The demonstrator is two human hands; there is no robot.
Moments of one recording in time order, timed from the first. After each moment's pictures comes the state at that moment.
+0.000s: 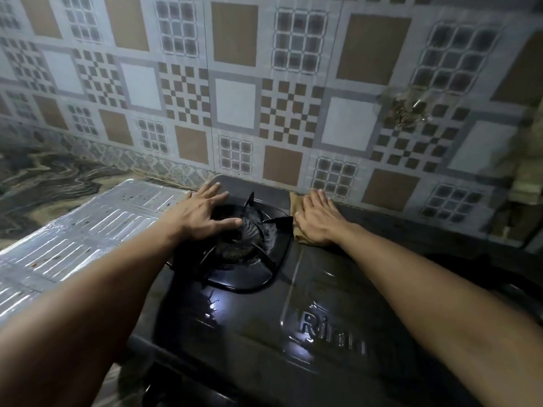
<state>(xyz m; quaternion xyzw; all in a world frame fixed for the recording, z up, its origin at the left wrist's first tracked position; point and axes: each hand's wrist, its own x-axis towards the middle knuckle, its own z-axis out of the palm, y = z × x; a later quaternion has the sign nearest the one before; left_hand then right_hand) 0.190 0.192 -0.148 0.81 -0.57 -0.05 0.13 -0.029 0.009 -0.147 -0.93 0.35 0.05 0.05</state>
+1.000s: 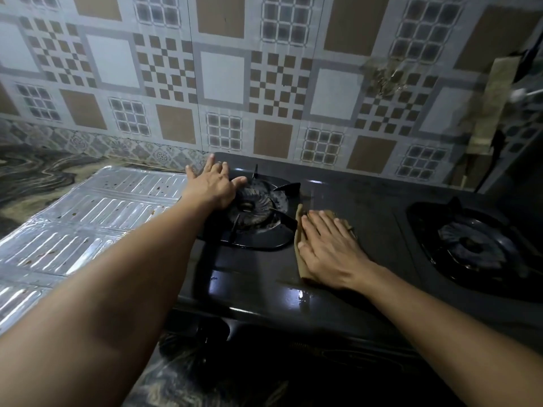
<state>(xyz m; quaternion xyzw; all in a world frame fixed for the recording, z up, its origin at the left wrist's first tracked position) 0.192 0.175 -0.159 0.84 -0.54 -0.01 0.09 -0.094 0.184 -0.162 -0.92 0.39 0.02 0.05</state>
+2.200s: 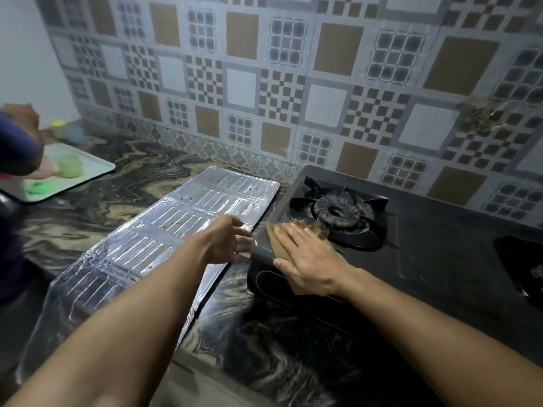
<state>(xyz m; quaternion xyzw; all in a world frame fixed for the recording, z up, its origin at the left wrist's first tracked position) 0.236 0.399 -0.181 0.58 -0.11 -0.59 0.55 0.034 0.301 -0.168 -0.99 0.13 0.02 0.00</state>
